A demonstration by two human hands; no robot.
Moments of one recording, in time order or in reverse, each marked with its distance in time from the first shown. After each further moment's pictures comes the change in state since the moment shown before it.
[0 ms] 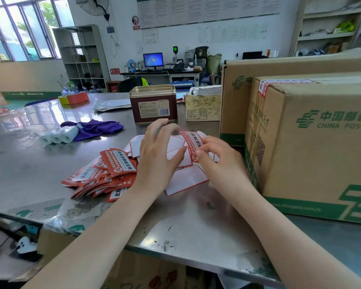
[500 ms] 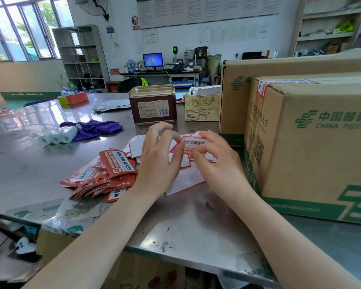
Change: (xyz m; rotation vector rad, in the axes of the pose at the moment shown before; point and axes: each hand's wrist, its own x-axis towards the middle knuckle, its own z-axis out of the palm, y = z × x) left_hand -0.002 -0.001 0.005 -0.022 0.049 0.043; right_hand -0.002 0.001 0.003 0.088 0.000 -0.049
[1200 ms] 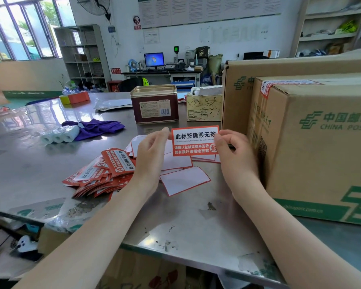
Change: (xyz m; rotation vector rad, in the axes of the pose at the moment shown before) left_hand 0.013 0.010 -0.006 -0.598 -0.013 -0.652; right_hand 0.013 0.013 -0.005 0.237 0.253 0.160
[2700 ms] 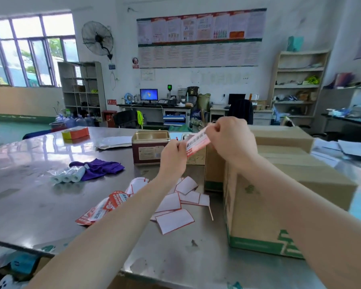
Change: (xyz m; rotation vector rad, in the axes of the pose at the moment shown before) left_hand 0.031 0.118 0.037 0.427 -0.032 0.254; right_hand 0.048 -0.167 -0.059 -0.708 0.044 -0.395
